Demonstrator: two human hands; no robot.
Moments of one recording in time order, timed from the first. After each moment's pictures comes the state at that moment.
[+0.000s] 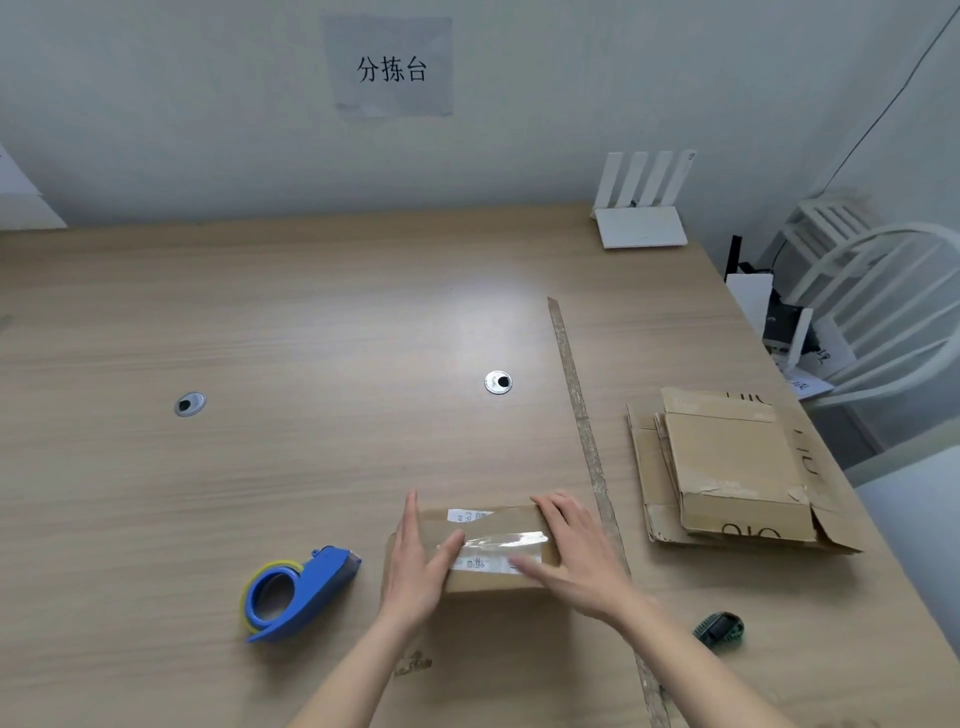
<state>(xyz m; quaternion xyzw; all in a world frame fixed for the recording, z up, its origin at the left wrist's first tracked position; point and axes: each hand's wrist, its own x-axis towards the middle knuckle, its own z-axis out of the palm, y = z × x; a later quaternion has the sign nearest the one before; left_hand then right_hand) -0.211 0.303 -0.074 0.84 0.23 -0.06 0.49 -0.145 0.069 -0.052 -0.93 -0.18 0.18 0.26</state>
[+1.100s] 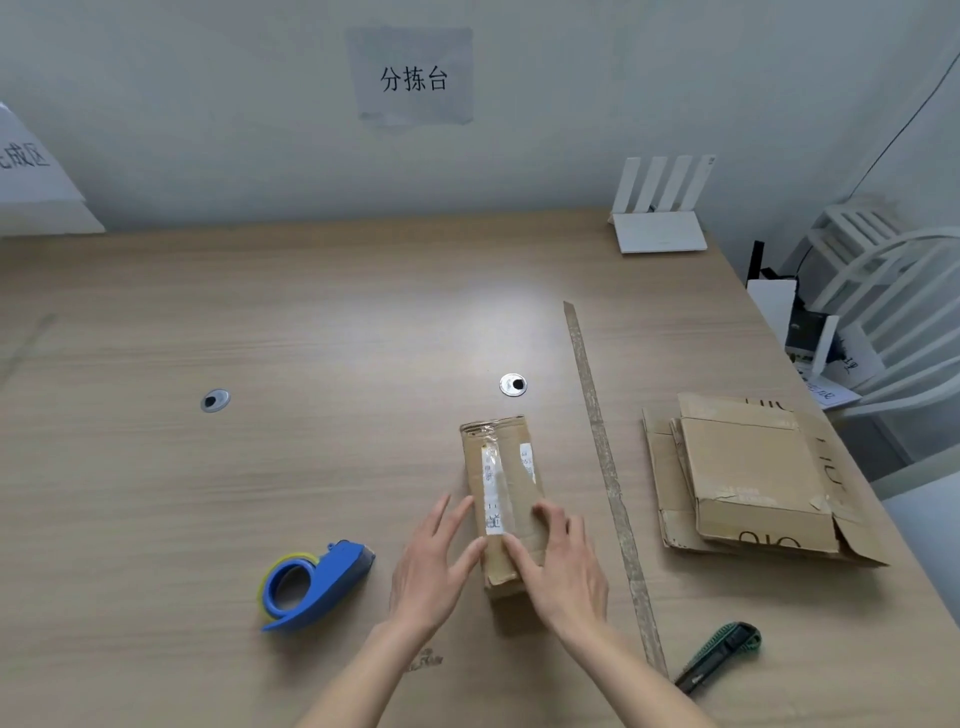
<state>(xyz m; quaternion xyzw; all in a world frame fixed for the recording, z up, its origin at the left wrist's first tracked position) -0.216 0.304 -0.073 0.93 0.11 -0.03 0.34 -0.179 0.118 -0.055 -0.96 -0.02 0.11 0.26</state>
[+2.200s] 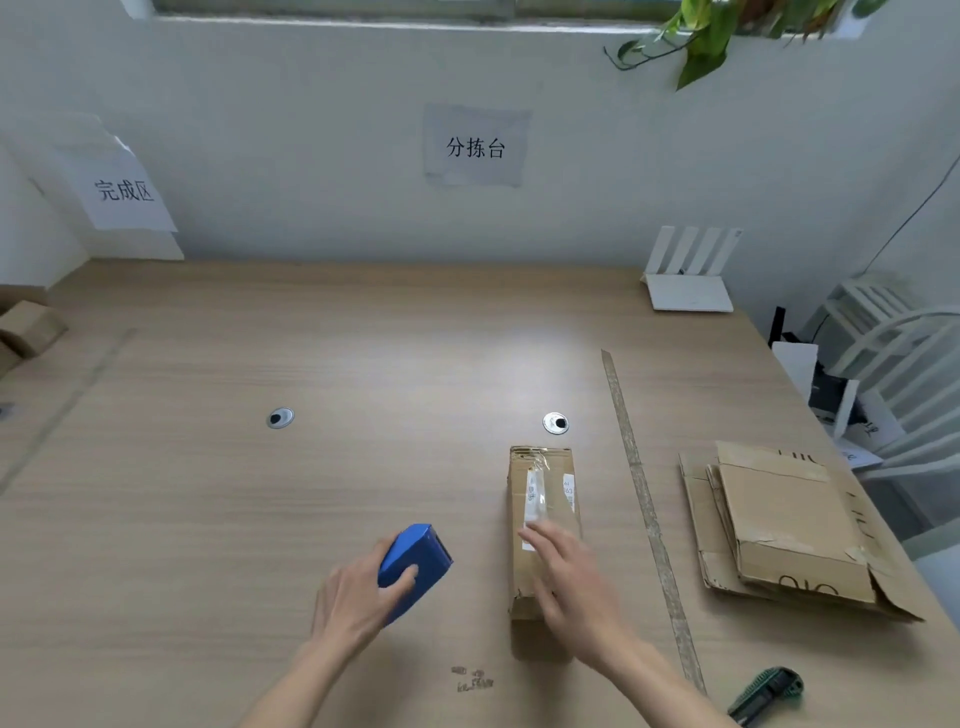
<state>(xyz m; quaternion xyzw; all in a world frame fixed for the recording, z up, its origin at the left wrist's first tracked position) -0.280 0.448 -0.037 0.93 0.25 -0.05 0.25 -0.198 0.160 -0.018 -0.92 -0.29 0.04 0.24</state>
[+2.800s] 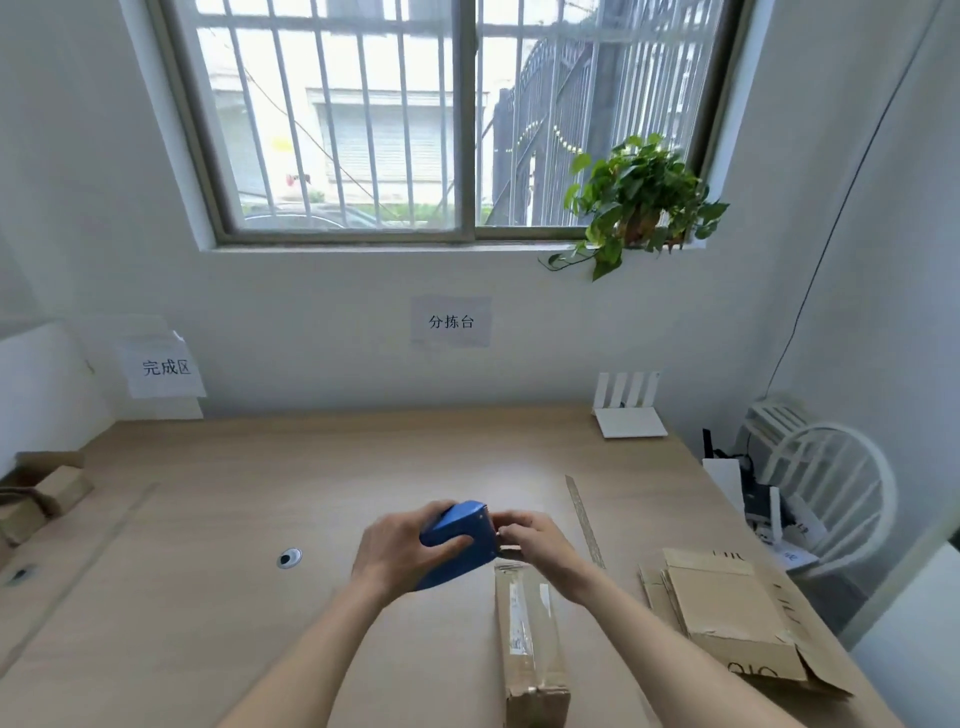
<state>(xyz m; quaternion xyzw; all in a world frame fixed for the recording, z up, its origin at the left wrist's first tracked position) -0.234 0.421 0.238 0.97 0.01 0.12 0.23 -0.168 0.210 0.225 -0.76 -0.14 0.23 0.59</state>
